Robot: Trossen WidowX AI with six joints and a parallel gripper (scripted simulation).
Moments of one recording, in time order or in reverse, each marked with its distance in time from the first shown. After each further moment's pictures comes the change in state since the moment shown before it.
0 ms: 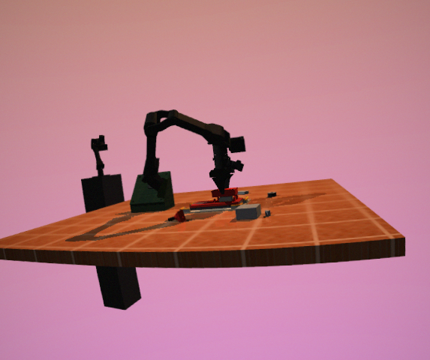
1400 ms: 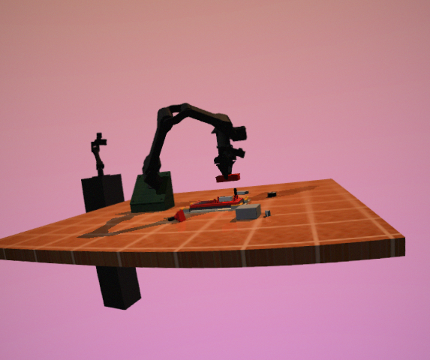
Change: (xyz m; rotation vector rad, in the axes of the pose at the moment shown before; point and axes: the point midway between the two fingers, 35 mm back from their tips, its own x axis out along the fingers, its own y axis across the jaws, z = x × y) arm -0.050 0.100 -0.004 -0.014 -0.008 0.032
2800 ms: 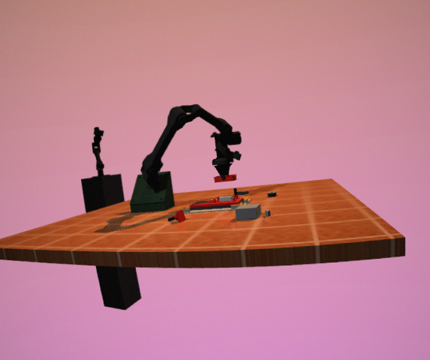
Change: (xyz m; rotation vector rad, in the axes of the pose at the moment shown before) arm 0.010 0.113 -0.038 0.021 0.006 -0.011
